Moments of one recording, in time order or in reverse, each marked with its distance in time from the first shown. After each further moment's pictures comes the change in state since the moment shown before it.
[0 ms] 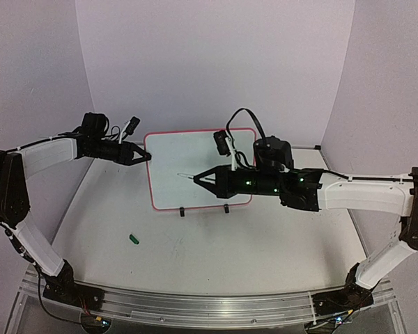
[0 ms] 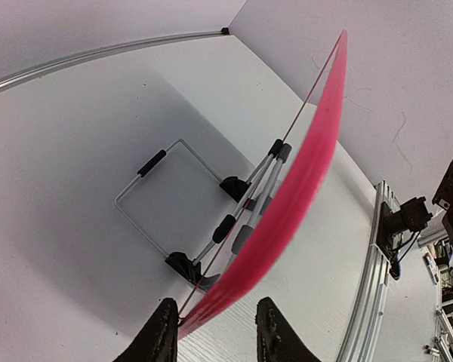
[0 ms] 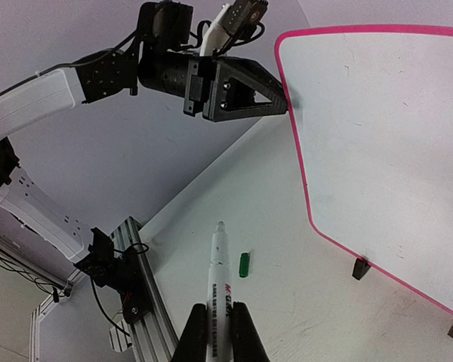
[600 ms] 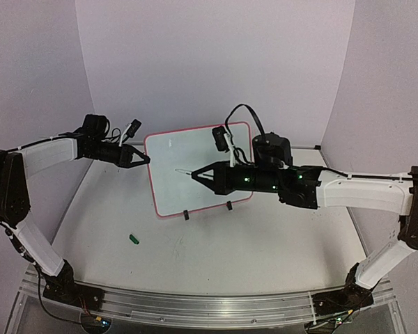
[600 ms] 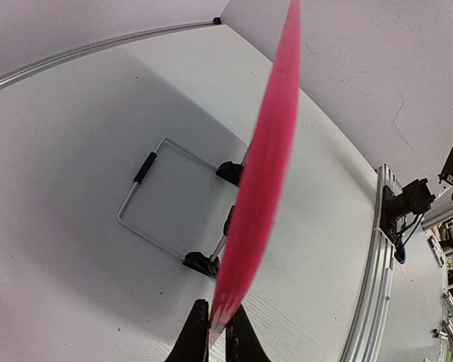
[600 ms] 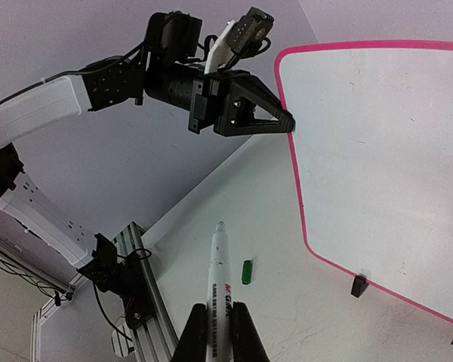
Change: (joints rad) left arm 0.001 0.003 0.000 -0.048 0.015 0.085; right arm 0.000 0.010 0.029 0.000 0.000 -0.004
